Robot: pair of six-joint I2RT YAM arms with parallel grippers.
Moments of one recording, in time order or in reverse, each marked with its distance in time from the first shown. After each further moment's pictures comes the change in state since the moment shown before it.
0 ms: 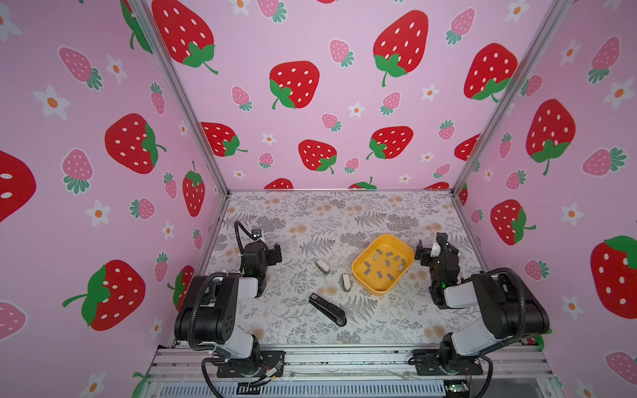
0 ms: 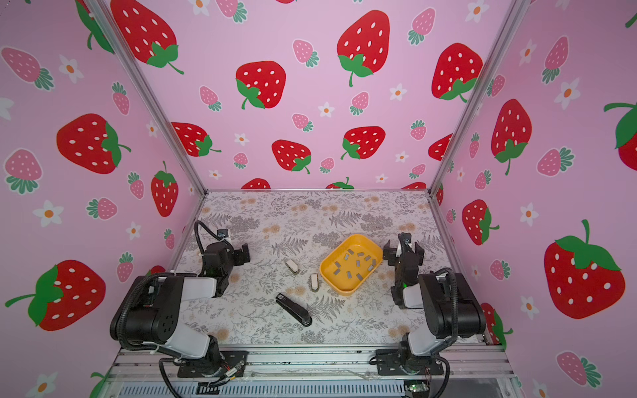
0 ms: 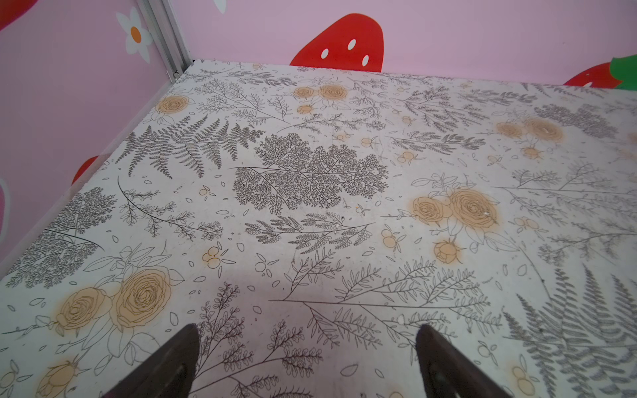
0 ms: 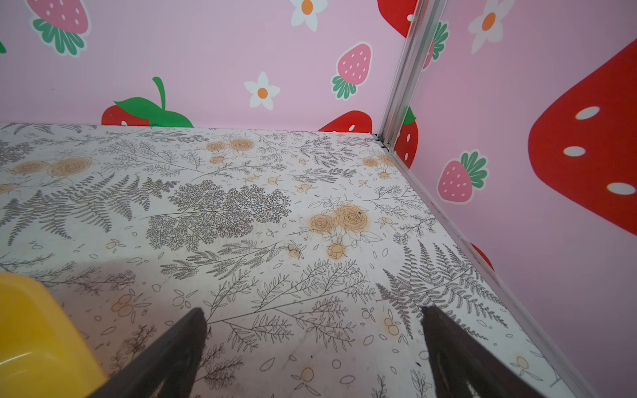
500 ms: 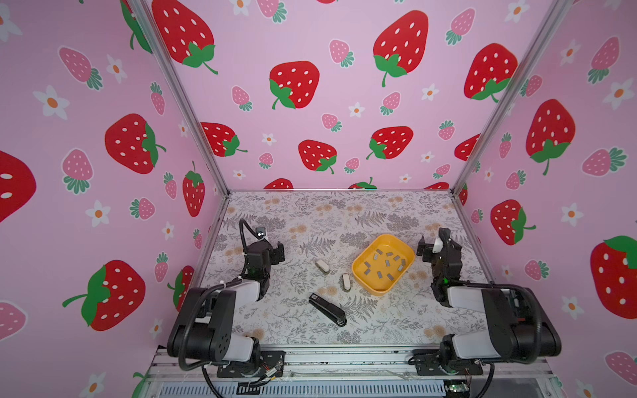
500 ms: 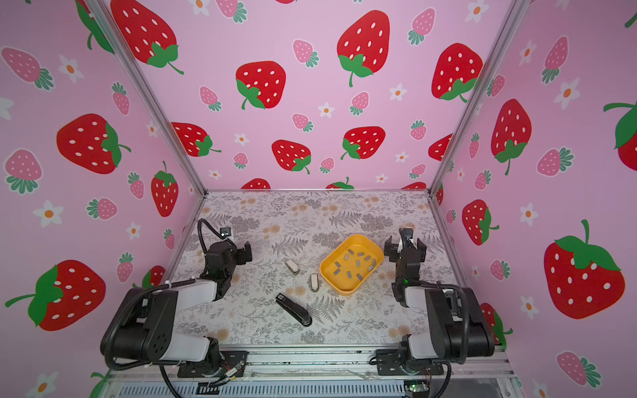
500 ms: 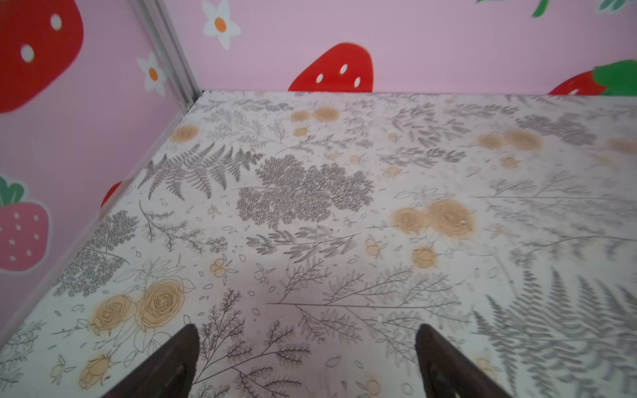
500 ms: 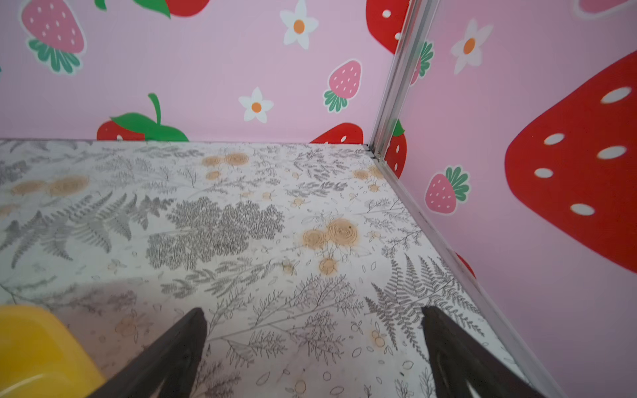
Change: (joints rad) left arm -0.113 -0.183 0.000 -0.116 -0.124 0.024; right arm 0.017 -0.200 0.081 -0.257 0.040 0.009
